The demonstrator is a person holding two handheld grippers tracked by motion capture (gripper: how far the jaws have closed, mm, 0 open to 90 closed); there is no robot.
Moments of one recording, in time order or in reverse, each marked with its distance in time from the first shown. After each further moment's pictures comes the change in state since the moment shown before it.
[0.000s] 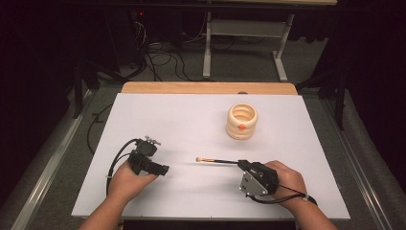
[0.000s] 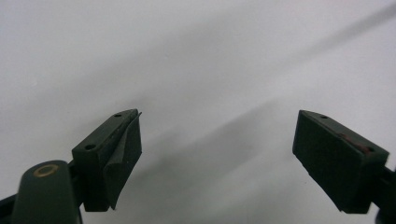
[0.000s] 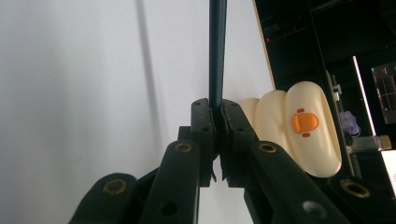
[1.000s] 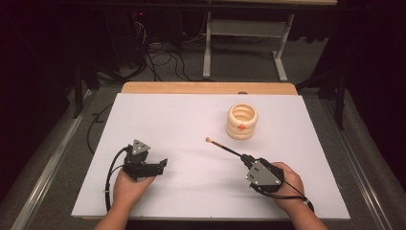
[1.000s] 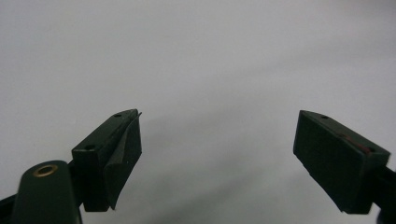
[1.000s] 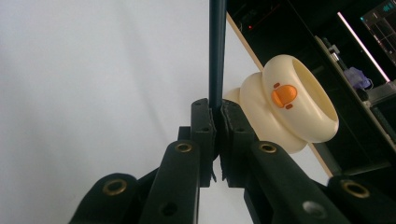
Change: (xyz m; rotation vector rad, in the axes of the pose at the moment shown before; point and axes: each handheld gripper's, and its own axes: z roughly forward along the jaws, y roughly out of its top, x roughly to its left) left arm 0.009 -0.031 0.007 -0.377 0.043 -0.038; right arm -0.011 -0.007 -0.005 -0.040 -0.048 0.331
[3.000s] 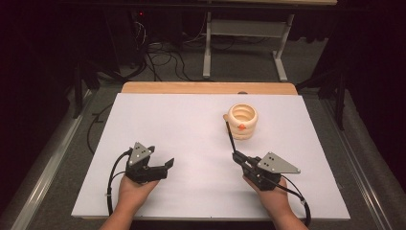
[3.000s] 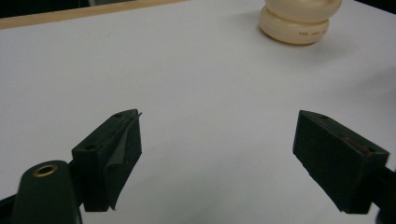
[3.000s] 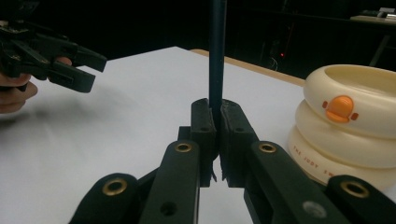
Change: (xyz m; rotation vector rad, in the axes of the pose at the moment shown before) left arm -0.022 0.001 -0.017 -0.214 -0.109 0.060; right arm 0.000 -0.003 0.009 -0.312 0.176 0.648
